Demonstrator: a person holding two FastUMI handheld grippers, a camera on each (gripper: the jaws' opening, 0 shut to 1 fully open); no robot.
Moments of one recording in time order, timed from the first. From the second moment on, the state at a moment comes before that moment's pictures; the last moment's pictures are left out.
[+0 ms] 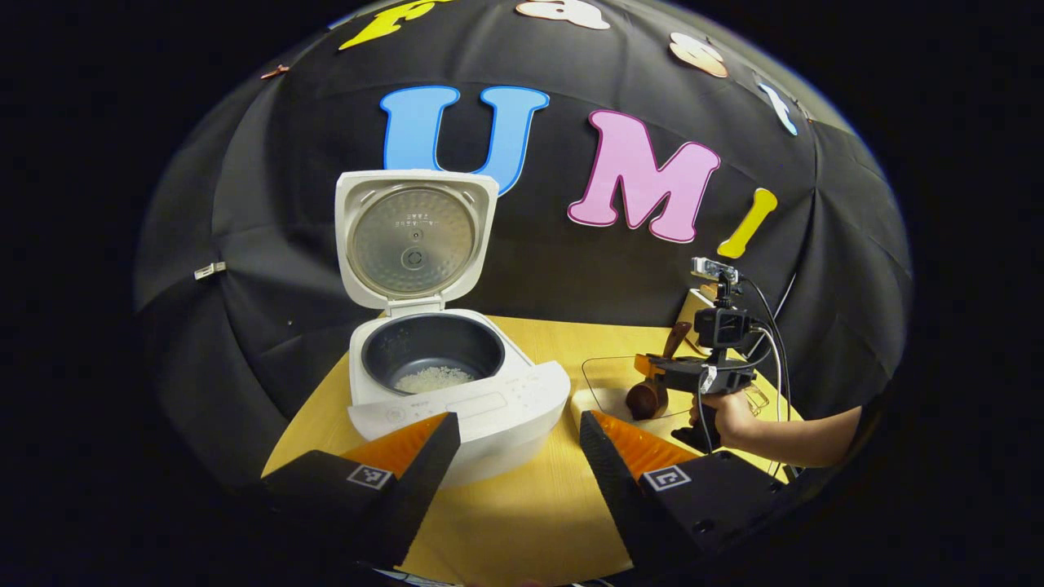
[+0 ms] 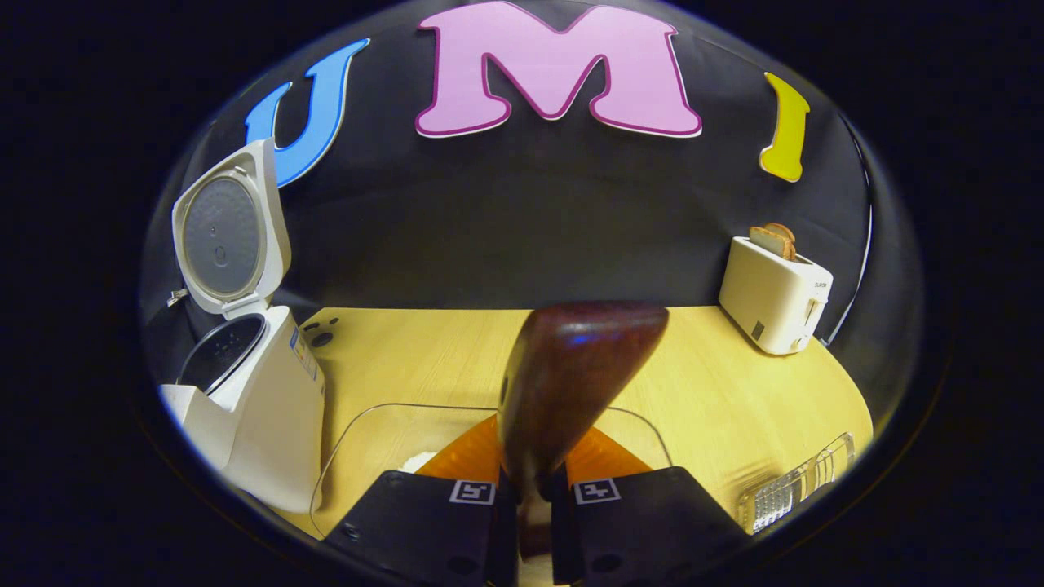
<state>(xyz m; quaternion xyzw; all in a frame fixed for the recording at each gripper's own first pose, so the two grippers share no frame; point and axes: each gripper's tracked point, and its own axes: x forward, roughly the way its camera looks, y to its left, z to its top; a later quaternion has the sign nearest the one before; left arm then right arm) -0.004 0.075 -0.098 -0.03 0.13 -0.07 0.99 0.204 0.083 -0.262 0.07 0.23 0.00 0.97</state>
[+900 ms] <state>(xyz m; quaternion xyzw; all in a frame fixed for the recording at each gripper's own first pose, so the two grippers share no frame) -0.004 0.097 -0.088 -0.08 0.12 -0.04 0.99 0.175 0.140 -0.254 0.23 0.28 0.01 0.93</state>
